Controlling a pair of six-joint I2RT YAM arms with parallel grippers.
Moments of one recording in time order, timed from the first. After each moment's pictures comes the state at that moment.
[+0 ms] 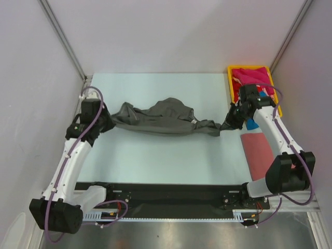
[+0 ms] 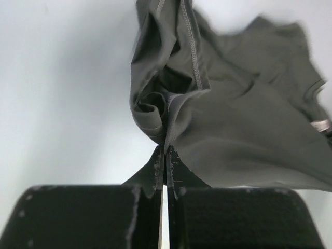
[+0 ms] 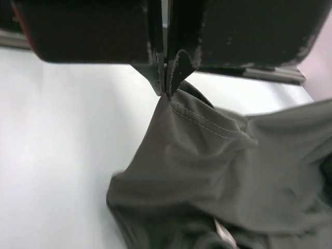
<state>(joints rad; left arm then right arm) -0.11 1.04 1.06 -0.73 -0.09 -0.50 0.11 1.45 1.32 -1.01 -0.28 0.54</state>
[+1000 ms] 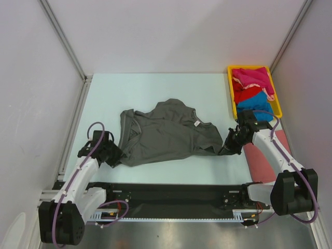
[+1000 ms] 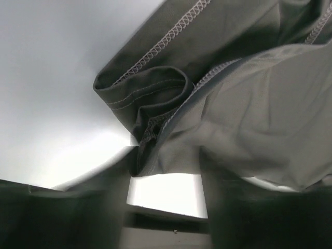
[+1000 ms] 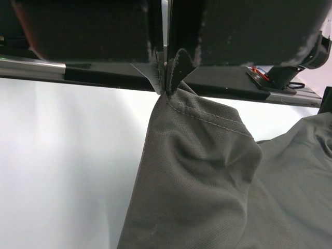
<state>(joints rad) -0.06 0.88 0.50 -0.73 0.08 -0.89 0.13 1.22 0.86 -0.95 -0.35 0.58</state>
